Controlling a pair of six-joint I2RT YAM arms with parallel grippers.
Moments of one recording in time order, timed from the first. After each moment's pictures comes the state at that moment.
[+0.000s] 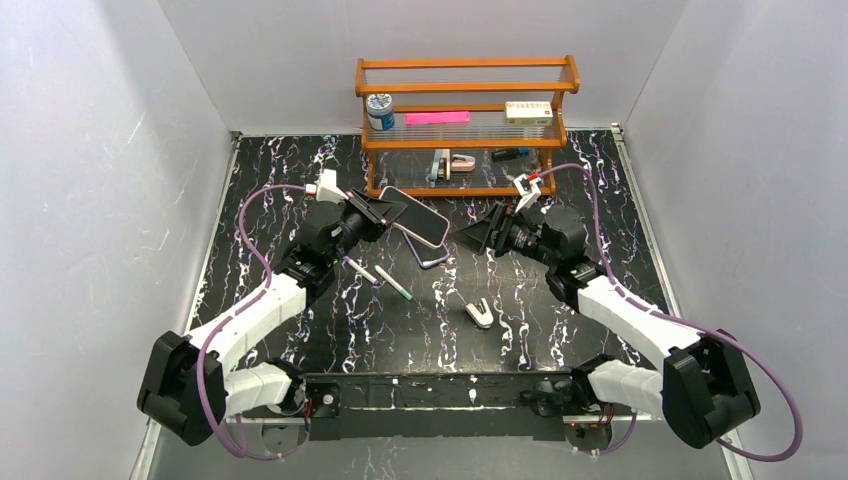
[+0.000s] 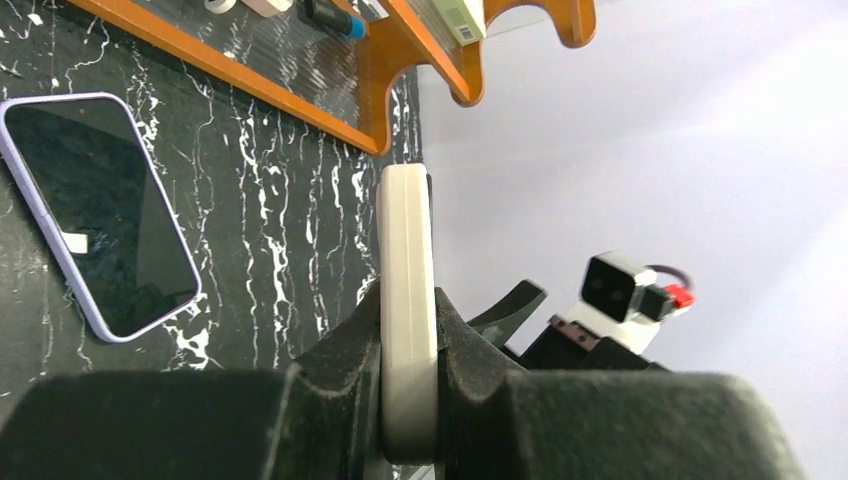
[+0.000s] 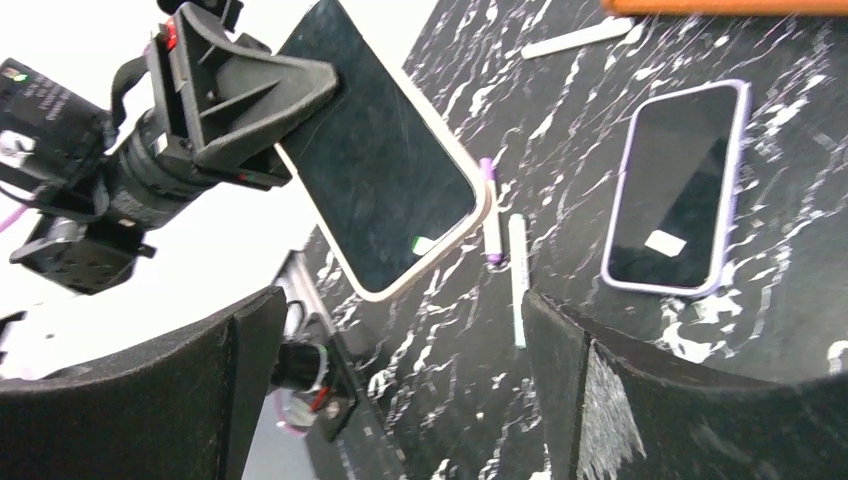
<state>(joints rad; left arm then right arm) -0.51 1.15 0.70 0.28 0.06 -1.15 0.50 1.13 0.62 0.39 -0.52 0.75</state>
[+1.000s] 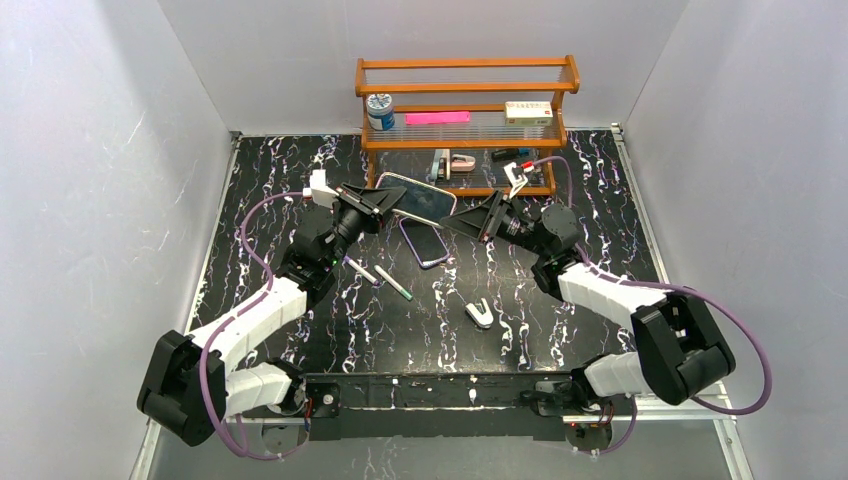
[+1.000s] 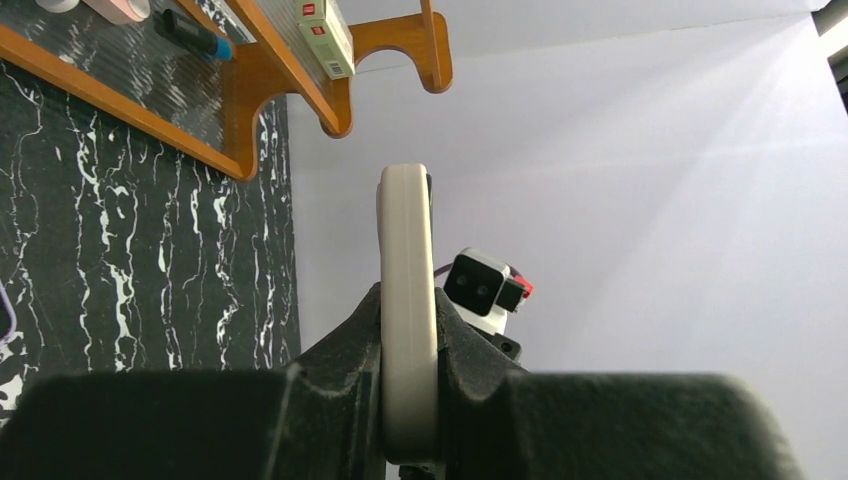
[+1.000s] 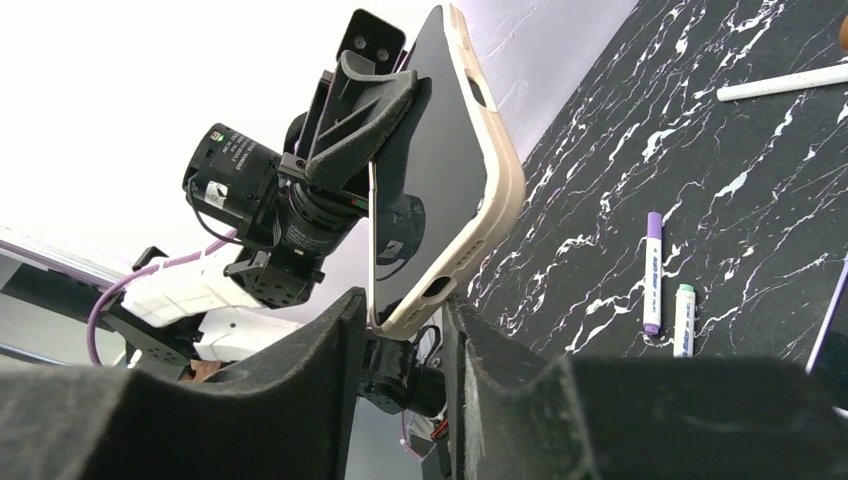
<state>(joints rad) -0.51 1.15 0.65 0.53 0.05 -1.41 0.51 1.34 0.61 0.94 -0.67 1.14</state>
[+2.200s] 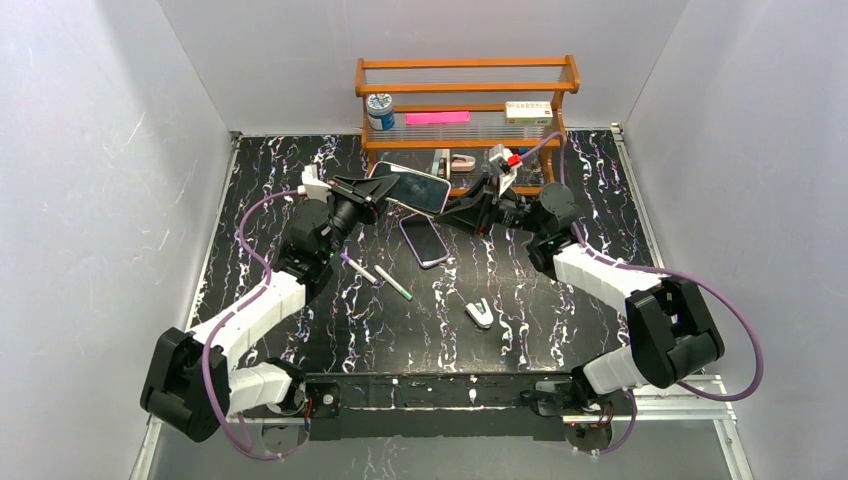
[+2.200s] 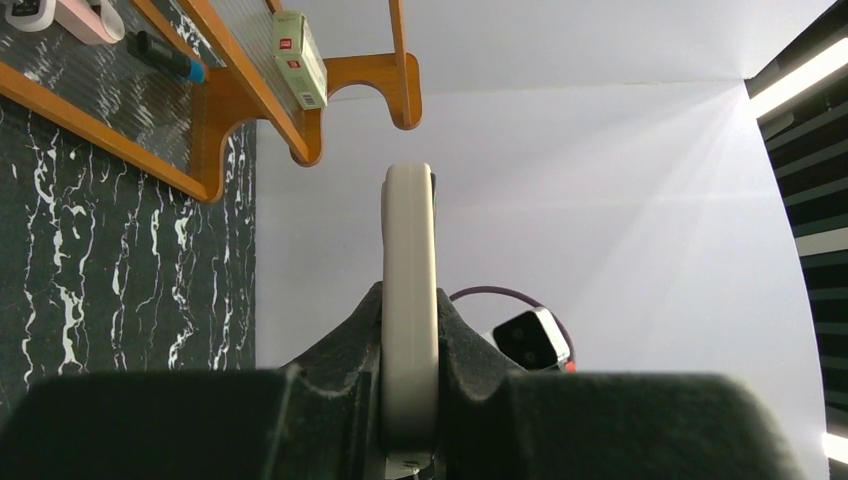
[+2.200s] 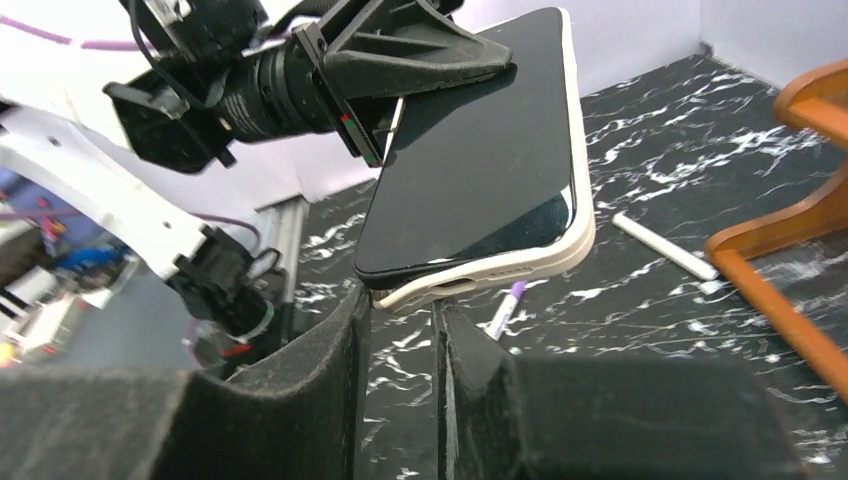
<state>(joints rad) -0.48 1.17 0.69 0.54 0.06 -1.52 0.49 1.43 0.77 0.95 -0.90 0.61</state>
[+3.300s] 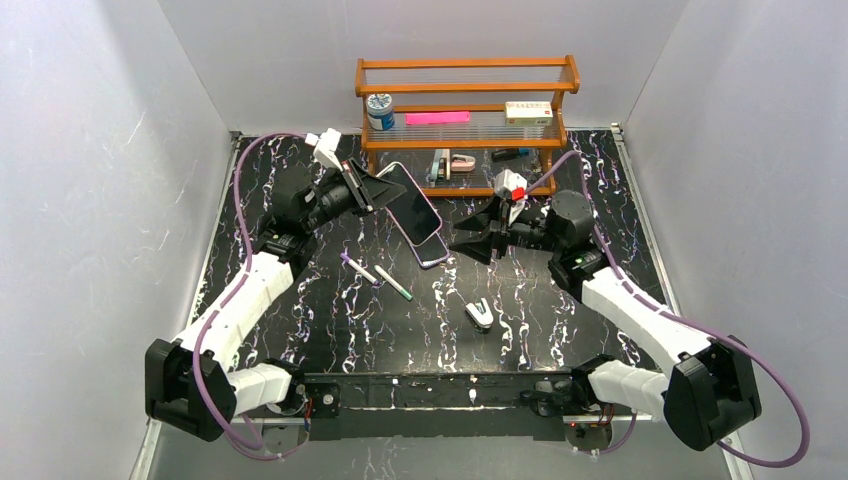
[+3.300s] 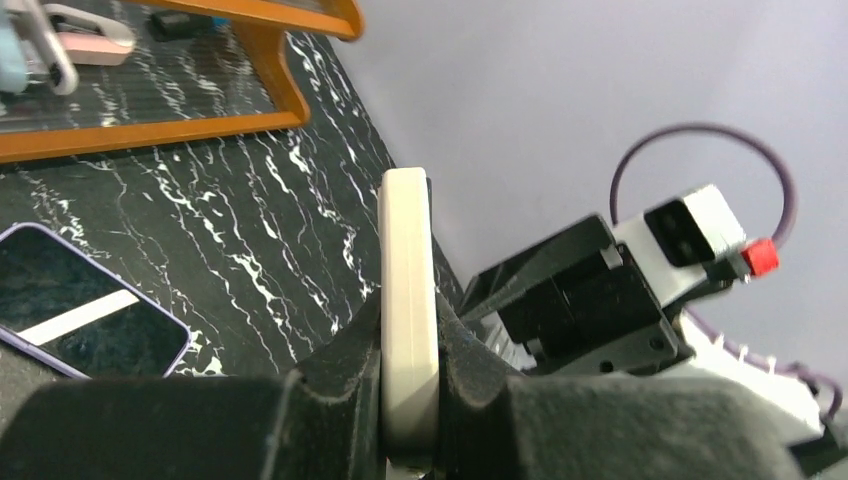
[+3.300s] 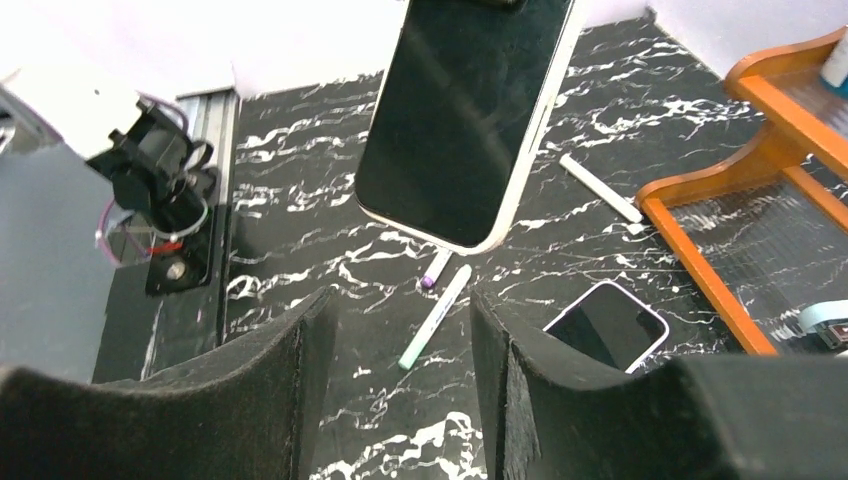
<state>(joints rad) -0.35 1.18 0.91 0.22 0.53 -0.89 0.50 1.12 0.70 0.47 -0.88 0.14</state>
